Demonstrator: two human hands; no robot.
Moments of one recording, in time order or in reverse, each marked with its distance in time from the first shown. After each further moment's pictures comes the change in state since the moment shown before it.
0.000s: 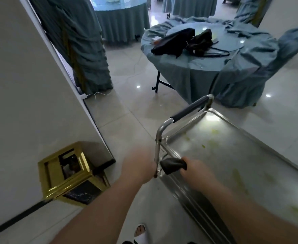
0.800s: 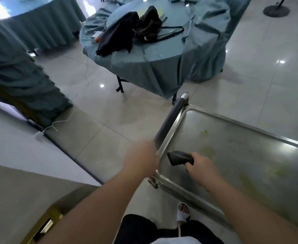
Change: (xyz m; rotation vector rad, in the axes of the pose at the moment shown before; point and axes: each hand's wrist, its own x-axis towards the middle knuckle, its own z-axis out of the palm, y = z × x) left_hand 0.258 0.063 -0.038 0.179 -0.084 0.440; right_hand 0.173 0.063 -0.024 0.349 0.127 0.435
